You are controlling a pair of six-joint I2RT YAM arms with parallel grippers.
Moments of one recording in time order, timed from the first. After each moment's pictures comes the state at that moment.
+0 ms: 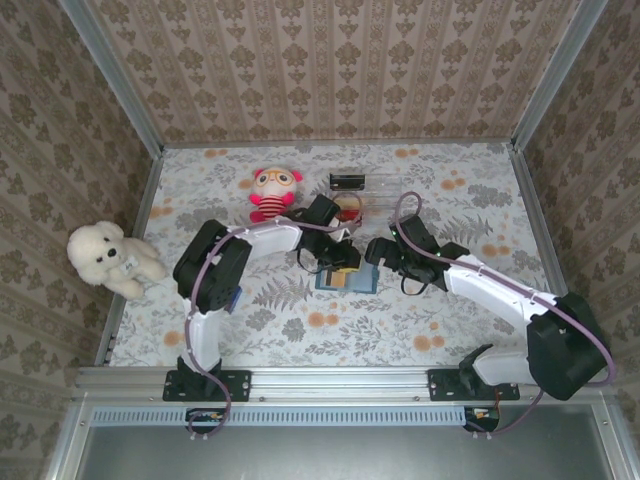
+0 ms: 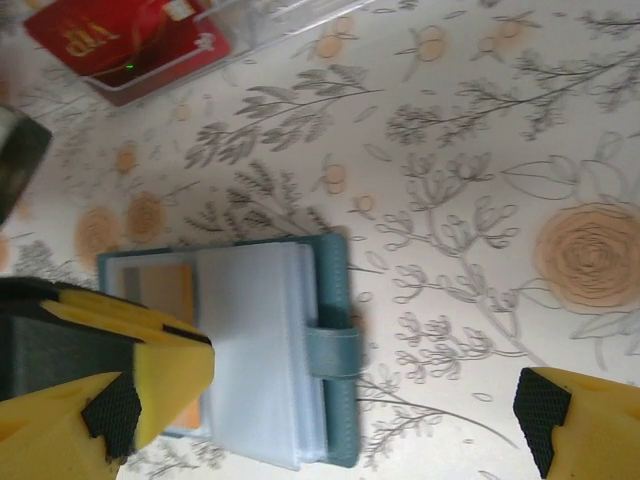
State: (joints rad) left arm -0.72 1.97 1.28 -0.39 0.69 -0.57; right arm 0.52 1.30 0.78 -0.42 0.06 0.82
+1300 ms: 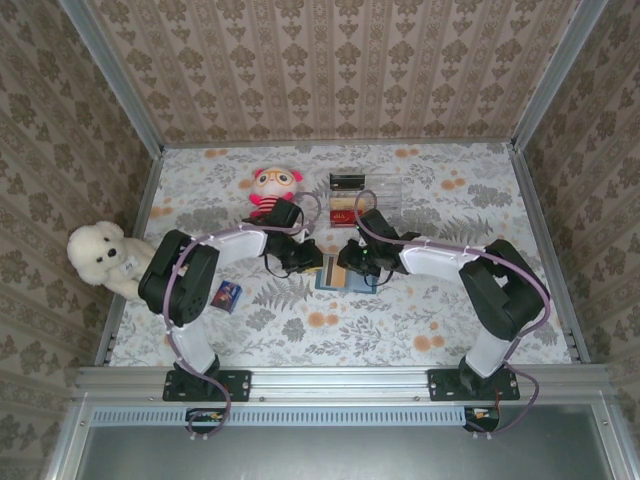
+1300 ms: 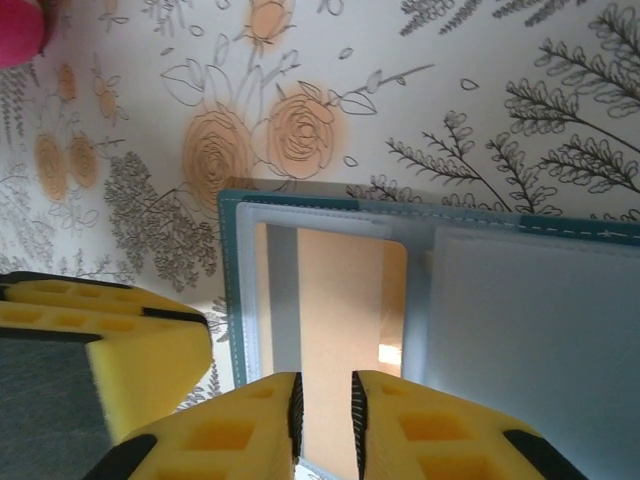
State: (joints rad) left arm -0.57 1.80 1.04 -0.39 0.55 -0.61; right arm 0.60 1.72 0.95 -0.19 -0.24 0.90
